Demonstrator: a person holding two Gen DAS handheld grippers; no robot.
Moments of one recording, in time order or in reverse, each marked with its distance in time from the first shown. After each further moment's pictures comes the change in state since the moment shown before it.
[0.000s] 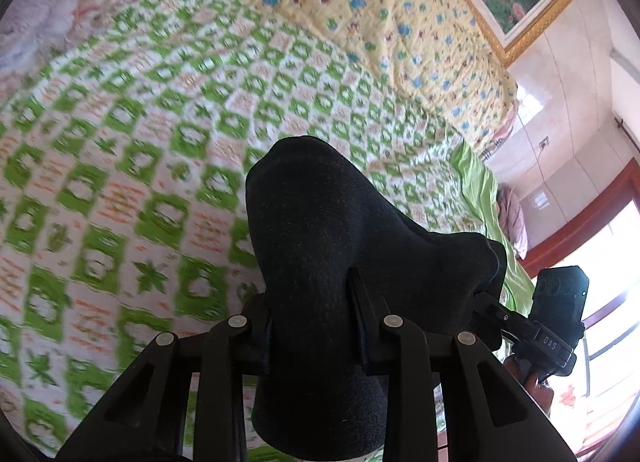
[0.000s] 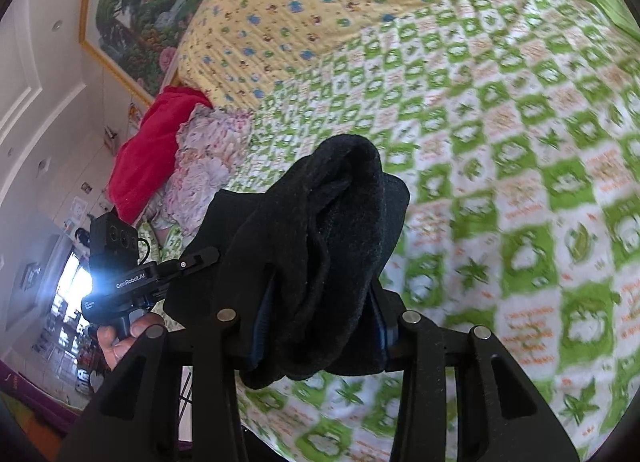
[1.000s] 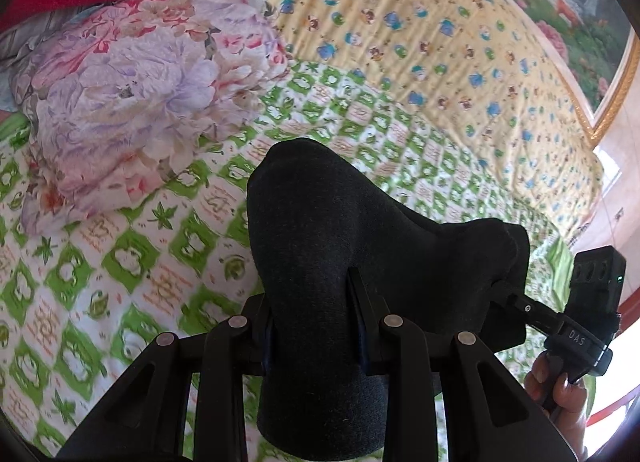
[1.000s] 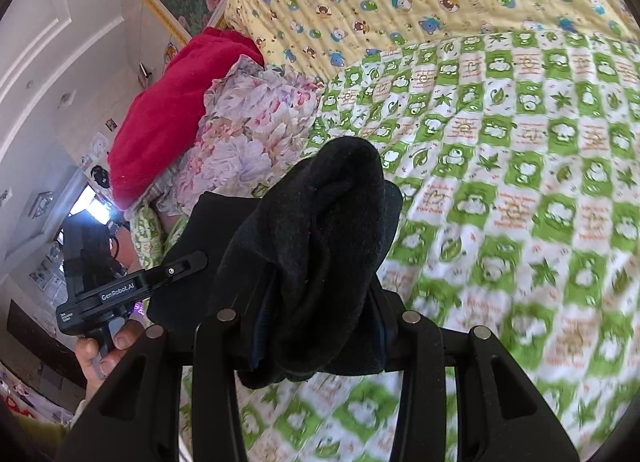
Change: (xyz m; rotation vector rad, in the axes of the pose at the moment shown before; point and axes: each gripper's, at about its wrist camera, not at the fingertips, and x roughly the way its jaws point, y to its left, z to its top) left arm -0.051 0.137 0.103 -0.112 -0.197 0.316; right arm 0.209 0.099 0.105 -0.226 0.125 0.099
